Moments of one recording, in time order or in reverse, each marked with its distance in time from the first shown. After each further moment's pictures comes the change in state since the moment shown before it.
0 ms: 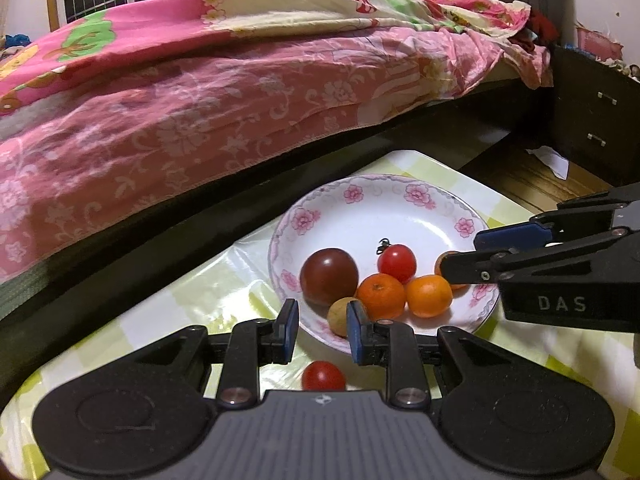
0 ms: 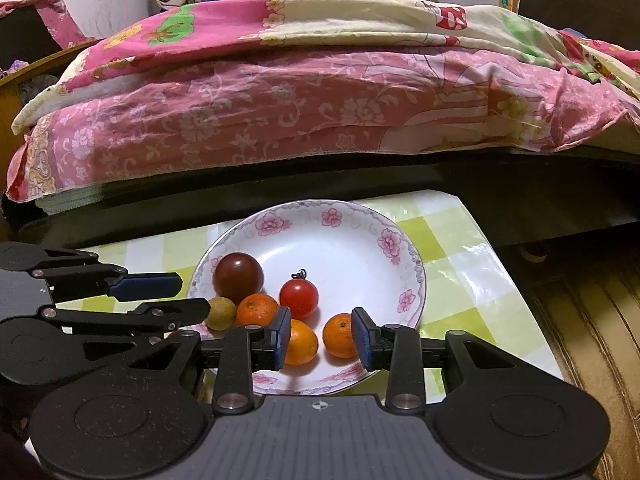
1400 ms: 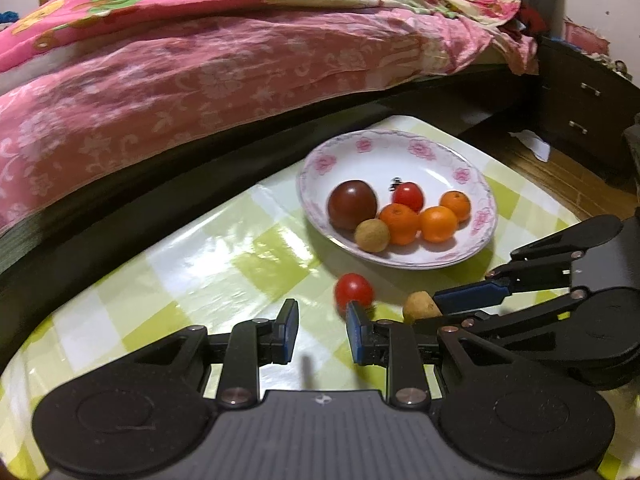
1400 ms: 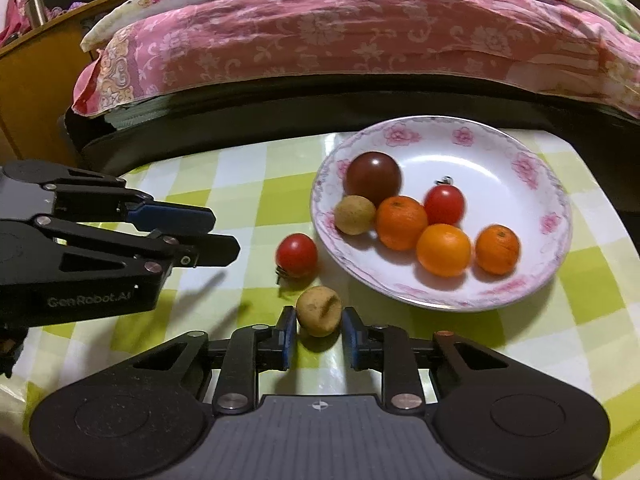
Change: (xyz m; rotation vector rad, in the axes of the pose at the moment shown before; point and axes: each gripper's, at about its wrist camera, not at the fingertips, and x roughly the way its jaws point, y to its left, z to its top) left arm -0.024 0.034 -0.039 -0.006 0.062 -0.083; right arm 0.017 0.055 -0.039 -0.084 0.153 0.175
